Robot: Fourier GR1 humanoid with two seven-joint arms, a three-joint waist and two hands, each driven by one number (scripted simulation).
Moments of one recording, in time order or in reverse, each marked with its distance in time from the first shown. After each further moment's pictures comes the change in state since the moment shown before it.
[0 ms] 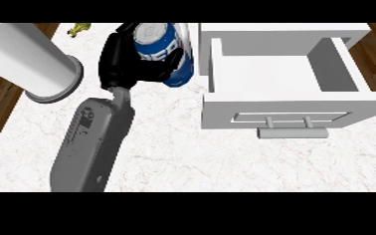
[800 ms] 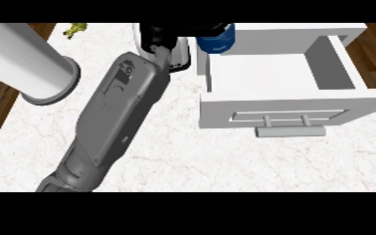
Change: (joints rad) left arm -0.382 -0.002 -0.073 0.300 0.058 0.194 0.001; right arm -0.012 0.003 0.009 0.035 0.018 0.016 -0.024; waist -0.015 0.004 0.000
